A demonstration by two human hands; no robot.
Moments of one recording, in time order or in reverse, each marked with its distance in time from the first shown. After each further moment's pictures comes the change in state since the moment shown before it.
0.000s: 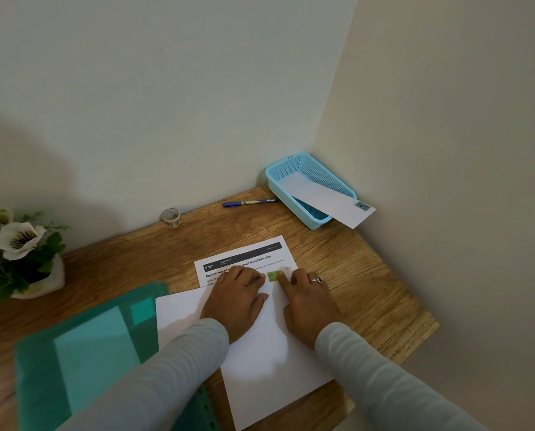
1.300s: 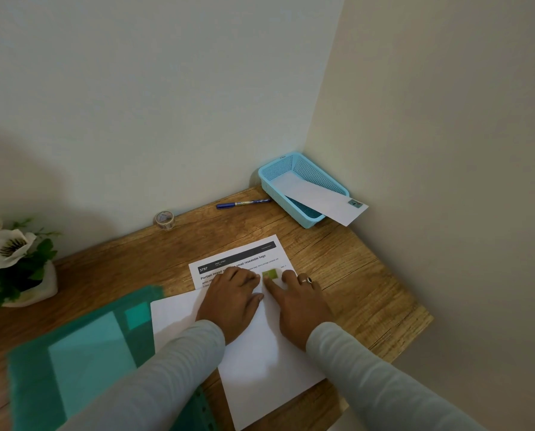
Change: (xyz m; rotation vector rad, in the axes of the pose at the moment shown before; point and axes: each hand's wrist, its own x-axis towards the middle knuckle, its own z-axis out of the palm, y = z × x) left_hand -0.001 -0.002 0.000 -0.026 0.006 -0.003; right_hand -0.001 -0.011 0.002 -0.028 -0.069 0.014
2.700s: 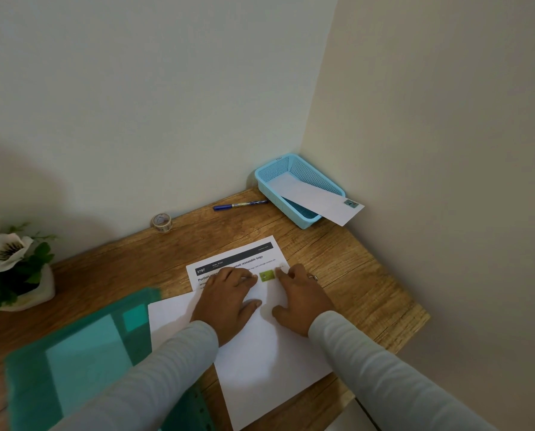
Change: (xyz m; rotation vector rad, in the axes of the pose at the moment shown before) left_hand 0.002 0.004 -0.017 -0.058 -0.183 -0.086; right_hand 0.006 0.021 -0.011 0.303 -0.019 0.047
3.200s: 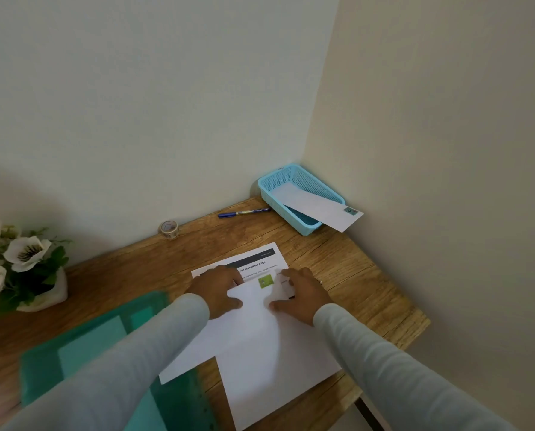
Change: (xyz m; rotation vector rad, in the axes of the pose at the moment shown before) left_hand 0.023 -0.006 -0.063 -0.091 -0.380 -0.257; right_hand 0.008 0.002 -0.010 0.363 -0.001 0.124
